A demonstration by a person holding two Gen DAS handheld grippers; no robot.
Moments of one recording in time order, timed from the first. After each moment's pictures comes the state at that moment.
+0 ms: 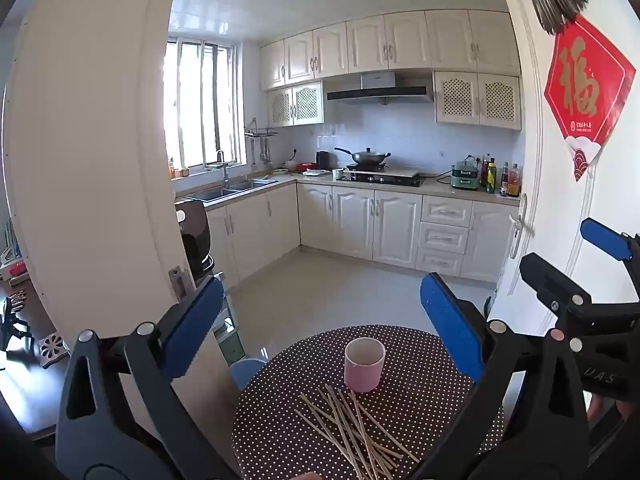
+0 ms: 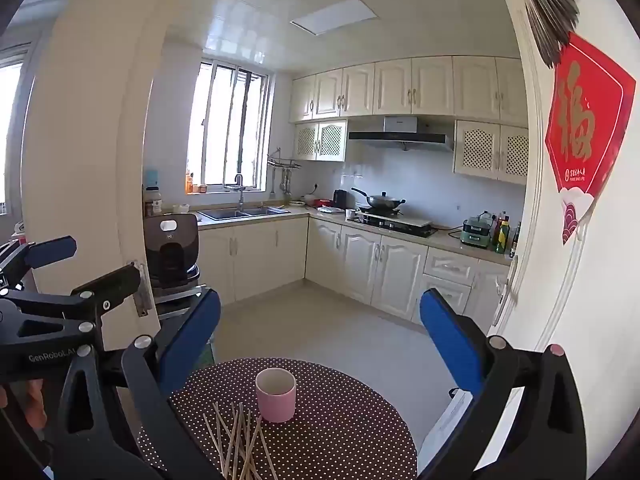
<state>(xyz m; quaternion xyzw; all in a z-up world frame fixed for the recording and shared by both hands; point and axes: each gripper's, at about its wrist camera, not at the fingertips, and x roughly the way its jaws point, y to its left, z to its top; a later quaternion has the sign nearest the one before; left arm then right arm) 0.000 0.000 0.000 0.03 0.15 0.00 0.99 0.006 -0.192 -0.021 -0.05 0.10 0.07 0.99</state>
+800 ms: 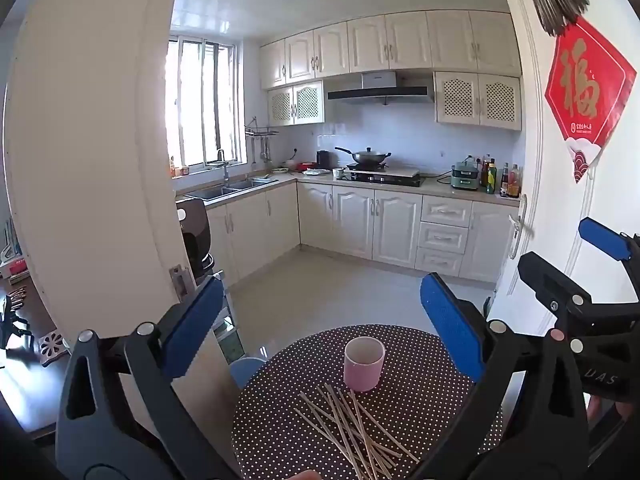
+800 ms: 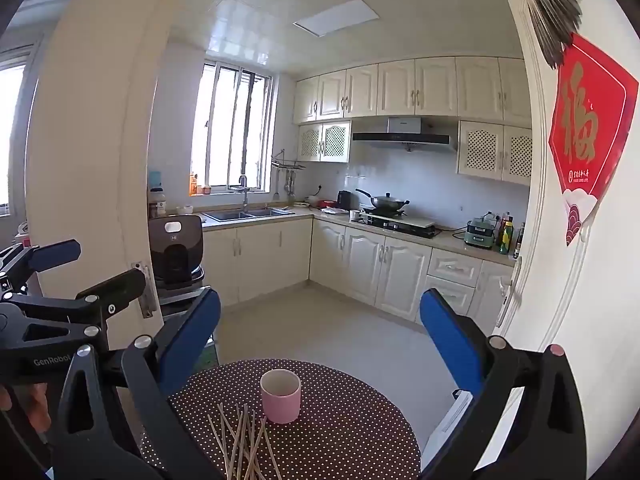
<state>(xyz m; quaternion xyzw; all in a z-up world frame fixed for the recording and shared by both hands) -0.001 0.001 -0.001 0.02 0.15 0.00 0.99 0.007 -0.192 -0.019 -0.05 0.09 0.08 0.99</state>
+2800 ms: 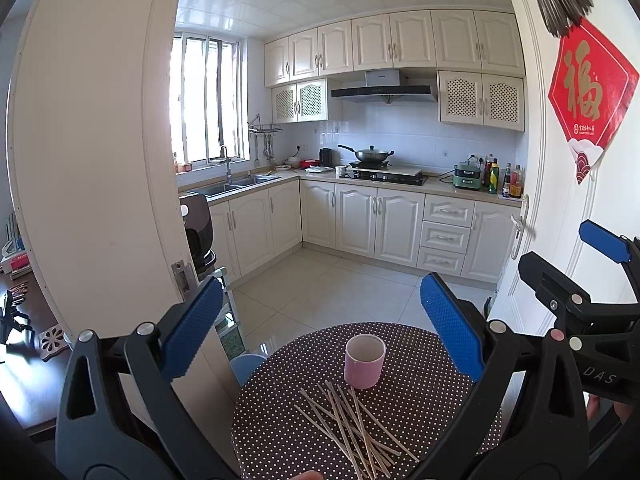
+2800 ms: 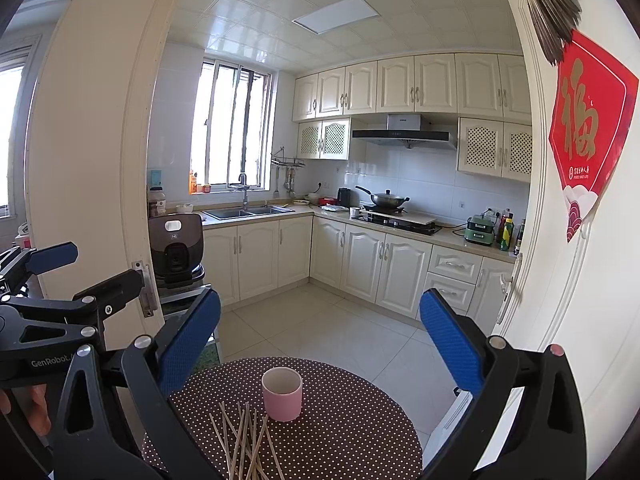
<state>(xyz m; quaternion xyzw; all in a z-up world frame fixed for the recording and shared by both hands) -0.002 0.008 0.000 0.02 0.15 0.00 0.99 0.006 -0.190 -0.018 -0.05 0.10 0.08 0.99</state>
